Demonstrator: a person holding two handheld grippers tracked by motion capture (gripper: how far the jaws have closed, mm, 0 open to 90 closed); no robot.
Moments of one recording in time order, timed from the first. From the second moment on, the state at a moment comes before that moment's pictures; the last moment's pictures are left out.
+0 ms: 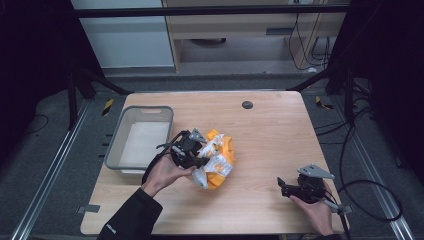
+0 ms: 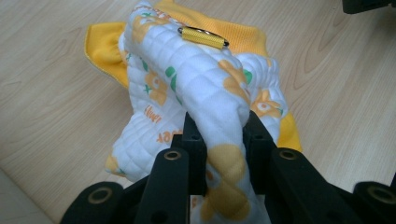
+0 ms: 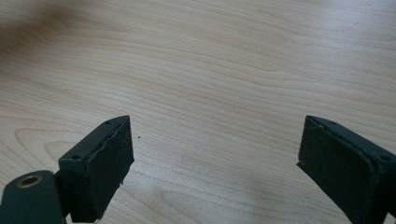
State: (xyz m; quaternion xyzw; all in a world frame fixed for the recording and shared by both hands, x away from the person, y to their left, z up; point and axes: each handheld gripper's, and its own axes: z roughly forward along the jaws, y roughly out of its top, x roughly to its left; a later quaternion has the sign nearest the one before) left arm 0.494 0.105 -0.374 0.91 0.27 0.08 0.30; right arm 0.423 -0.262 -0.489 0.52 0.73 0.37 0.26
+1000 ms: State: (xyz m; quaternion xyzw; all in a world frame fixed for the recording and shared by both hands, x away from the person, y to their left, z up) left arm 0.491 0.074 -0.416 0.93 0.25 0.05 0.27; right arm 0.424 -0.262 -0.490 0.51 0.73 0.37 0.26
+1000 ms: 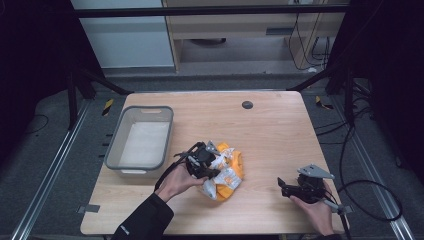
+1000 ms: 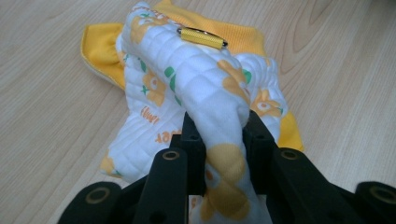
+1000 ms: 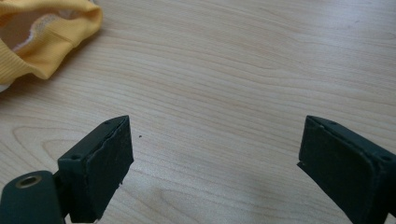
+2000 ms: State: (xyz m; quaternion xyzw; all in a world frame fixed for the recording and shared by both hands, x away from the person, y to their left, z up) left arm 0.482 0.086 -0.419 0.92 0.24 0.08 0.31; right arm 0.423 -0.262 -0.491 0.52 0.73 0.36 0.26
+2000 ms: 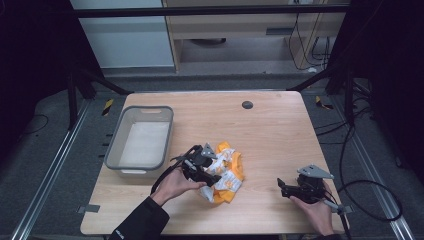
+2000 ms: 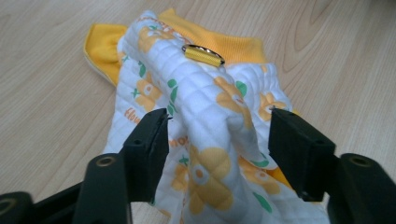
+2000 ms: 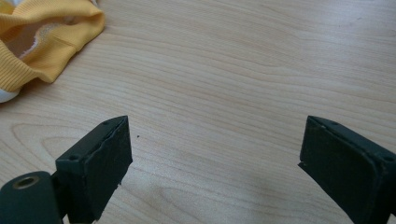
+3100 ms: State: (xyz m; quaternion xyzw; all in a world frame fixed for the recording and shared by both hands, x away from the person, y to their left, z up) left arm 0.433 0.177 -0.420 0.83 0.30 0.19 0.43; right arm 0.422 -0.263 -0.492 0.51 0.73 0.36 0.26
